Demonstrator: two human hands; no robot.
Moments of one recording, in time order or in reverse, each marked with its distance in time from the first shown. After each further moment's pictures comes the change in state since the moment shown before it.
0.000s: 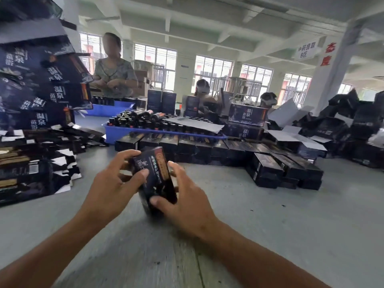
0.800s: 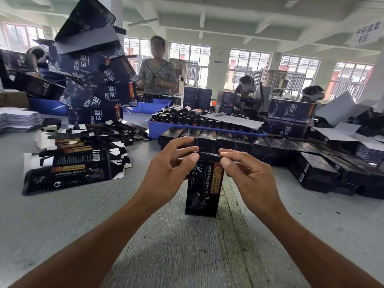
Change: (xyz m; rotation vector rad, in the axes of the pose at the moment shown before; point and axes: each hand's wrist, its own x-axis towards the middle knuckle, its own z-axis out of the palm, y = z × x) left_hand -0.006 0.032 -0.005 -0.241 -0.146 0.007; right_hand 0.007 -0.006 -0.038 0.589 0.260 -0.123
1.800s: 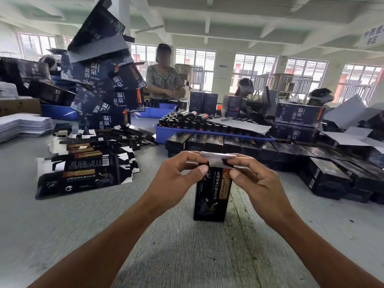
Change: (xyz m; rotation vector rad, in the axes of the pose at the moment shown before) left_hand 0.002 0.001 -0.005 -0.024 -0.053 -0.017; right_hand -0.001 -0.003 -0.003 0.090 -0.137 0.061
